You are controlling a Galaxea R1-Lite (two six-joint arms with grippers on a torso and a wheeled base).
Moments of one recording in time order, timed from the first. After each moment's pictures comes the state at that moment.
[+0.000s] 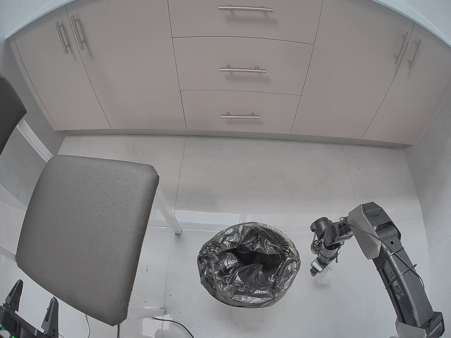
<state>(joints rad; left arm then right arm) 0.00 0.02 -0.02 0.03 -0.01 -0.03 0.10 3.10 -2.00 0.31 -0.27 -0.47</state>
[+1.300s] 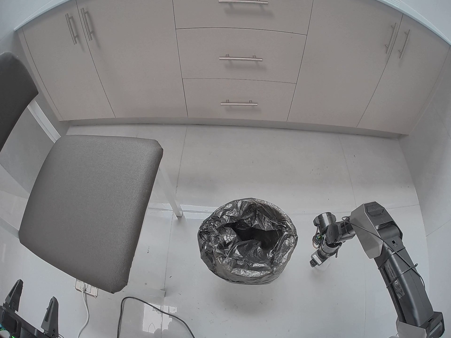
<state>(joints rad) 0.00 0.02 -0.02 0.02 -0.01 -0.03 0.09 3.10 -2.00 0.15 -0.26 -0.45</state>
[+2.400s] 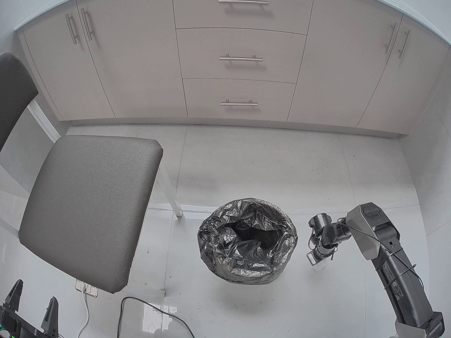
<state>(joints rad) 0.00 0.02 -0.02 0.02 -0.01 -0.03 0.12 3.10 -2.00 0.16 -0.26 -0.26</state>
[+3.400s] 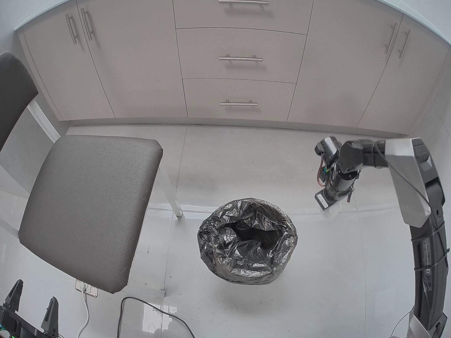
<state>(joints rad) 0.00 0.02 -0.02 0.02 -0.01 -0.03 0.22 2.51 -2.00 0.64 -0.30 -0.21</state>
